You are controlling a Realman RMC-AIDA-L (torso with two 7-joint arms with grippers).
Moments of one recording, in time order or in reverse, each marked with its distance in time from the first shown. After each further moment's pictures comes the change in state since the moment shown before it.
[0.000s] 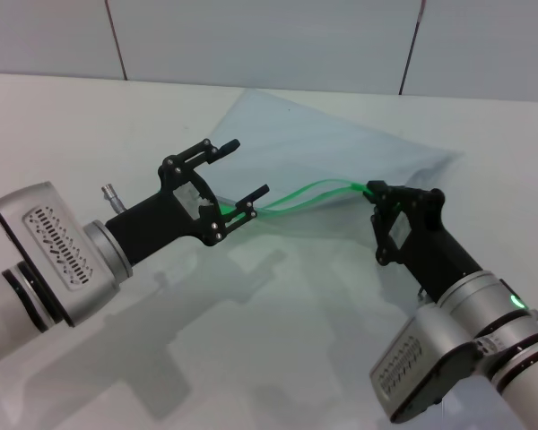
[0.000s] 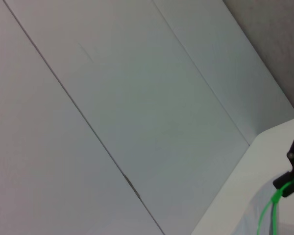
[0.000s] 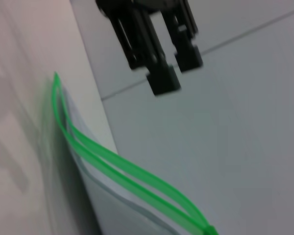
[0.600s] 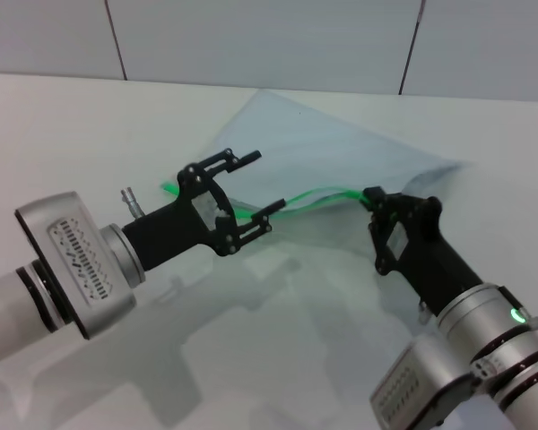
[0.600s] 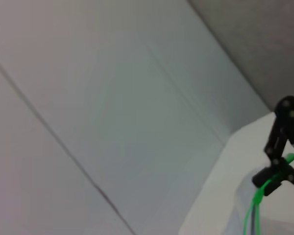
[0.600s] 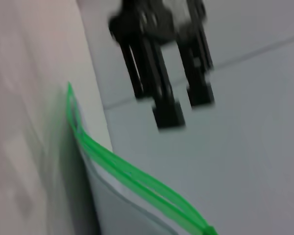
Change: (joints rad) left arm -0.022 -0.001 0.001 0.000 0.064 -0.010 0.064; right arm -0.034 0.001 -0.009 -0.005 -0.064 -0.042 -0.066
